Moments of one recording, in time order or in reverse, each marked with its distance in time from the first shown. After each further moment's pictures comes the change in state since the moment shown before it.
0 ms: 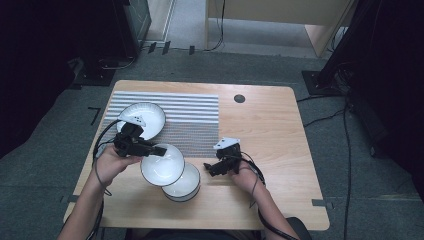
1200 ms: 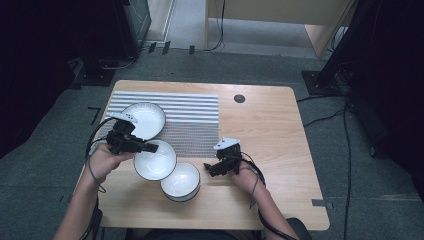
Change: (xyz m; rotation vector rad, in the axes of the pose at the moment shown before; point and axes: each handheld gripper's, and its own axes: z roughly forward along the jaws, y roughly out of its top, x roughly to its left) left arm 0.026 -0.009 -0.010 -0.002 0.039 -0.061; right arm 0.001 -0.001 -0.001 0.000 -0.001 0.002
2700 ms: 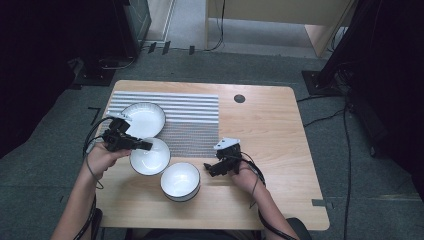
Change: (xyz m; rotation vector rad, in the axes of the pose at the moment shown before) left arm 0.039 -0.012 0.005 0.010 0.009 -0.071; right arm 0.000 0.000 0.000 -0.001 0.000 -0.002
